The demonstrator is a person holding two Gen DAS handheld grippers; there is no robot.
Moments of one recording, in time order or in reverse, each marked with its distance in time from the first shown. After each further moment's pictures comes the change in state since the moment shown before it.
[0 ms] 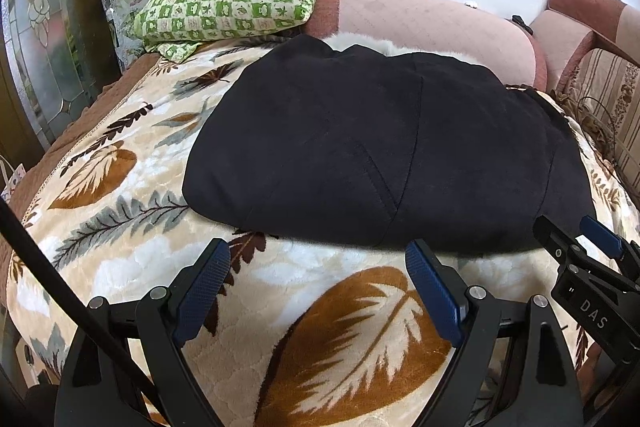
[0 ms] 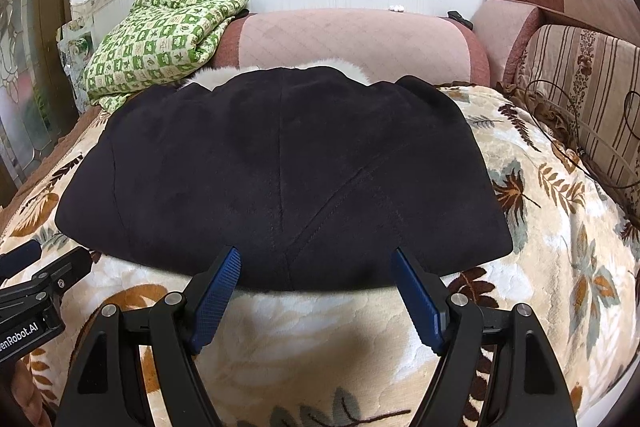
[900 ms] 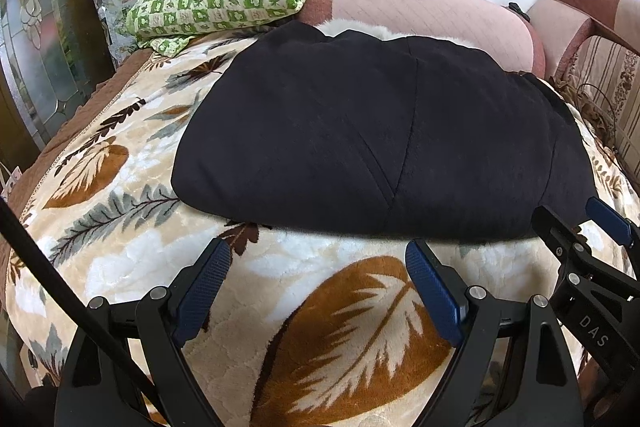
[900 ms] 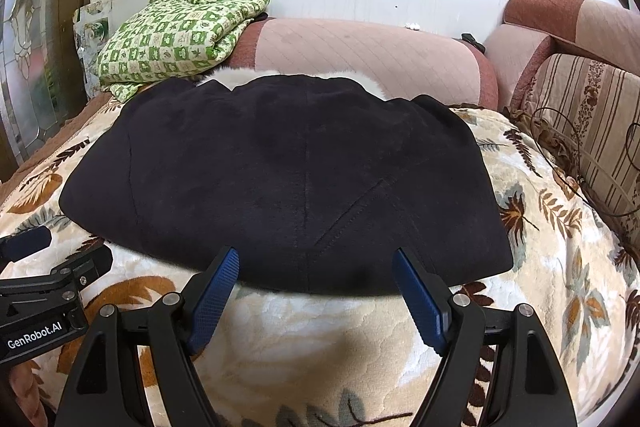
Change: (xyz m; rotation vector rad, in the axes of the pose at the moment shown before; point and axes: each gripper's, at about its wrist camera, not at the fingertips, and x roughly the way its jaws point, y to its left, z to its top) left arm 0.008 -0.004 -0.003 0.022 0.034 -0.006; right arm -0.006 0.016 -0.004 -0.084 -0.039 -0.006
